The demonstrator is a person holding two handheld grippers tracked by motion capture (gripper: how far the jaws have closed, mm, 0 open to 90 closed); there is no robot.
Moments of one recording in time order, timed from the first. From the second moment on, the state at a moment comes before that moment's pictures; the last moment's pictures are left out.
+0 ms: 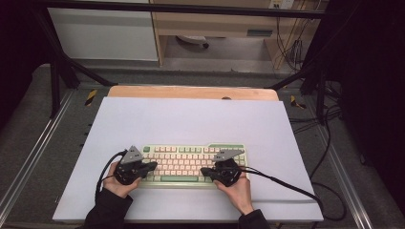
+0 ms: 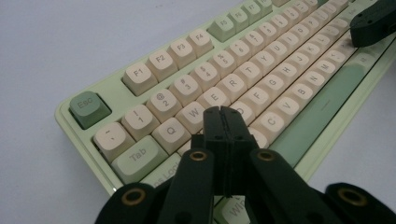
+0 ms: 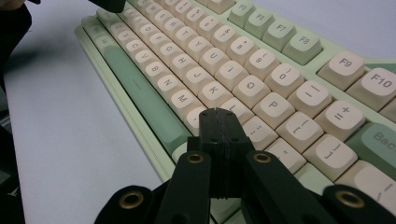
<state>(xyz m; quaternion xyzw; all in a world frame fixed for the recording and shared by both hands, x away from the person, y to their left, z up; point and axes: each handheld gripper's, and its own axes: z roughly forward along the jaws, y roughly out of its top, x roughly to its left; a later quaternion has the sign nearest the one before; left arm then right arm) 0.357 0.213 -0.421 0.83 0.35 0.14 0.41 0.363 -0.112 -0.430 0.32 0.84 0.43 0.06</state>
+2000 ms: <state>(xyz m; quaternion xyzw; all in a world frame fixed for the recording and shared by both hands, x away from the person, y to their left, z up) 0.354 0.209 -0.416 0.83 0.35 0.14 0.41 0.362 -0.147 -0.414 0.33 0.83 0.44 0.08</state>
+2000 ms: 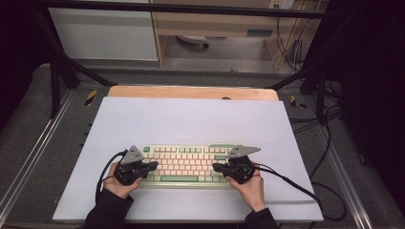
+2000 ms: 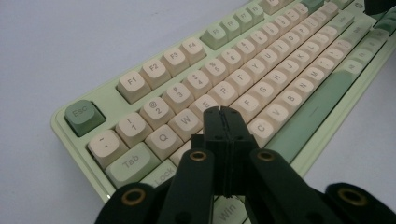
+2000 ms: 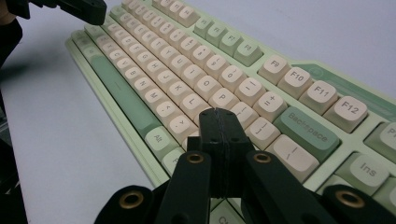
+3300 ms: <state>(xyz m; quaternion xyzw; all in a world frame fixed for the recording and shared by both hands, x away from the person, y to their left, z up) 0.368 0.169 -0.406 0.84 0.33 0.15 0.41 0.361 -0.150 -0.415 0.33 0.83 0.43 0.08</state>
